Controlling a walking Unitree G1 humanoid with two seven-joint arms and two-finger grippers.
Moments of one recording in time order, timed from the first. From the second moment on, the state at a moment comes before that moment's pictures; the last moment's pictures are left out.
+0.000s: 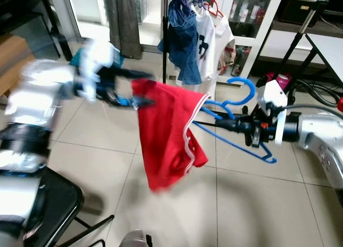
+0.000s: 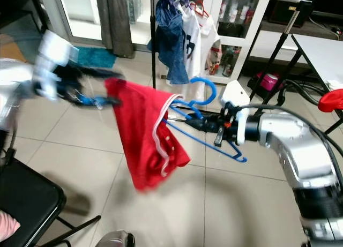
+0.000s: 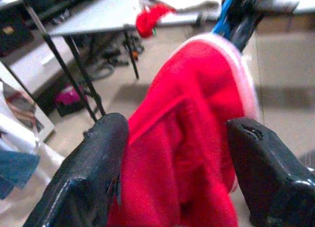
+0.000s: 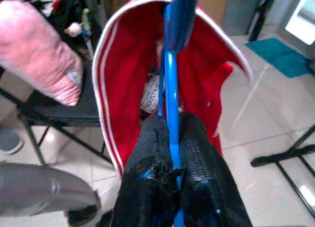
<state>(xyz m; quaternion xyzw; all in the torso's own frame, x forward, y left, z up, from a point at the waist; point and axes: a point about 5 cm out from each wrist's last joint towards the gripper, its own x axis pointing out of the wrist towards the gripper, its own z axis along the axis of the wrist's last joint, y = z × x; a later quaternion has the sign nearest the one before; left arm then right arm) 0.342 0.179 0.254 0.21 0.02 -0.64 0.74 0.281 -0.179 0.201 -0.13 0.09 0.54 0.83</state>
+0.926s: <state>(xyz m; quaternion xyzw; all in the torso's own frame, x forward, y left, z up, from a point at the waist) 0.348 0.144 0.239 0.16 0.16 -0.73 0.64 0.259 -0.168 0.198 -0.15 0.12 0.59 0.79</state>
